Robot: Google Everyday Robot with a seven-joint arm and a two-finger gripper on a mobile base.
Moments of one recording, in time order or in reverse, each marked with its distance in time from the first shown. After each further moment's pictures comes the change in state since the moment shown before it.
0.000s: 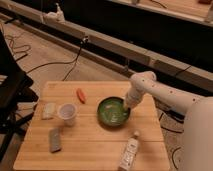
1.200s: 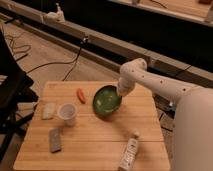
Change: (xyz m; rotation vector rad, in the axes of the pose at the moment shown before) arm -0.052 0.080 -0.040 0.034 -0.128 -0.184
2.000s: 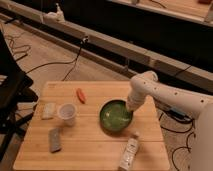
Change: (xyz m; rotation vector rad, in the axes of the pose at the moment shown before) arm 0.088 -0.069 0.012 0.025 0.148 0.078
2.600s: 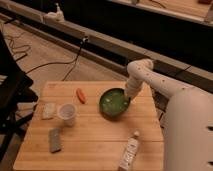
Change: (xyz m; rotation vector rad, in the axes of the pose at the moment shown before) arm -0.093 0.028 -0.003 -0.020 -0.002 0.022
